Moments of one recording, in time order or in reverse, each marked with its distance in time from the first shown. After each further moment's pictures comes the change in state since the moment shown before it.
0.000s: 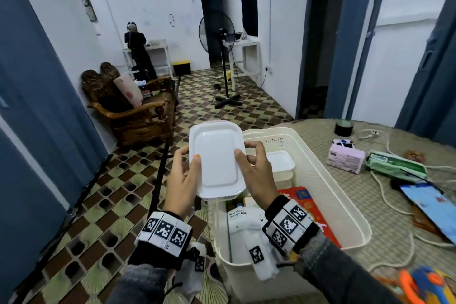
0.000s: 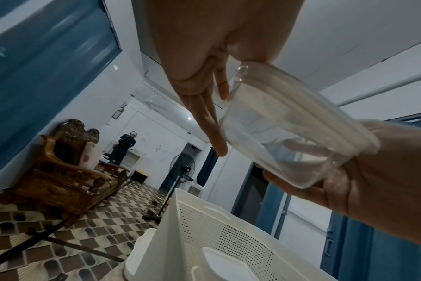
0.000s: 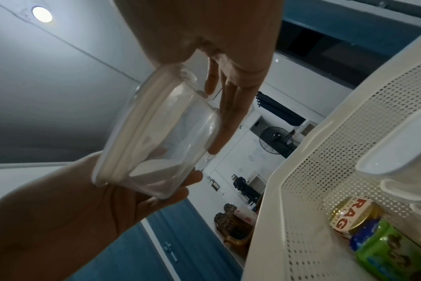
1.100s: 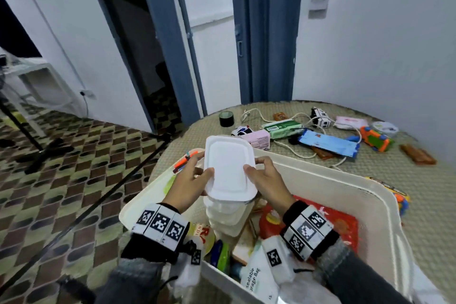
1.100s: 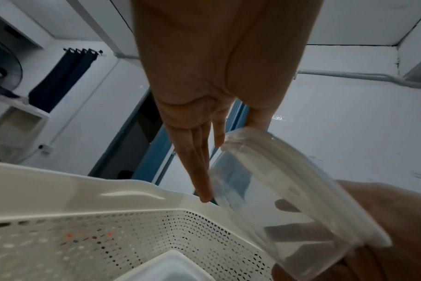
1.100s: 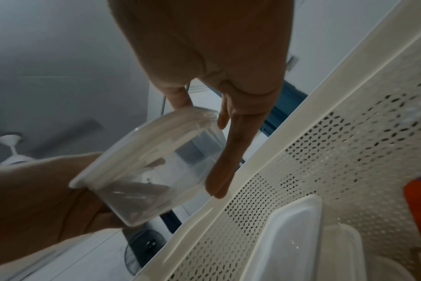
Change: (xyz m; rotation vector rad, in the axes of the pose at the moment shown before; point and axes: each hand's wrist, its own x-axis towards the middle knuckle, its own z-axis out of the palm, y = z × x) left_hand 0.256 -0.093 0.128 -0.028 -1.213 0.020; right_hand 0.112 0.069 0.001 -0.107 0.806 0.309
